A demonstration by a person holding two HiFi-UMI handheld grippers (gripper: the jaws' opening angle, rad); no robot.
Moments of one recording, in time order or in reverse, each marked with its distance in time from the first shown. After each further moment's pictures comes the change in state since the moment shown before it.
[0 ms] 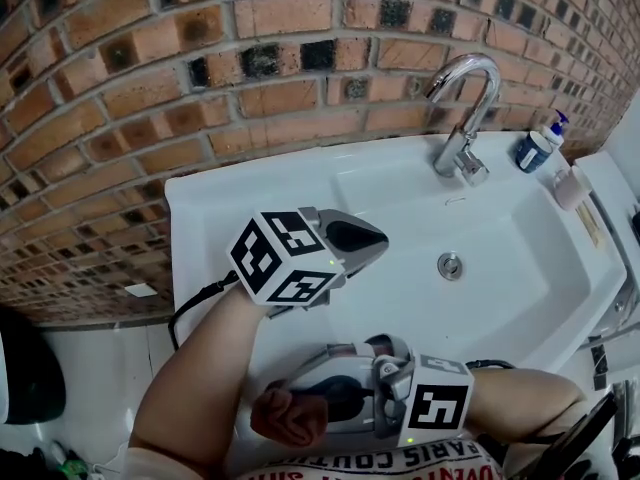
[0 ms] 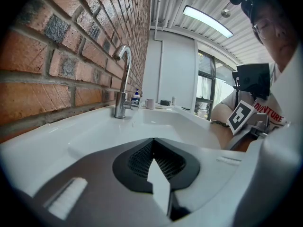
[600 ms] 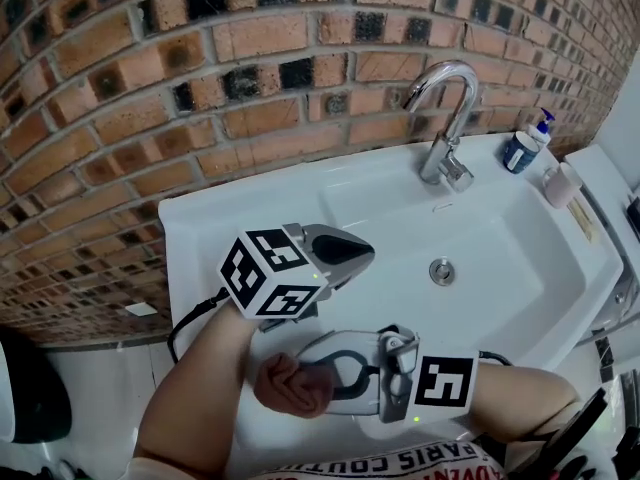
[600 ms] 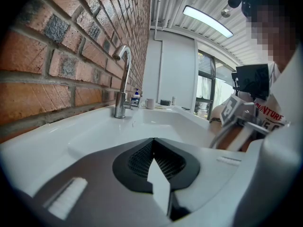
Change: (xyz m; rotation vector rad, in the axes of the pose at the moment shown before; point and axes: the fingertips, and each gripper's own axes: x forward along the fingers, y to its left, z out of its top) left arm 0.000 0.001 -0.001 0.000 -0.003 0.002; right arm -0.031 -0.035 -0.008 0.184 0.018 -0.116
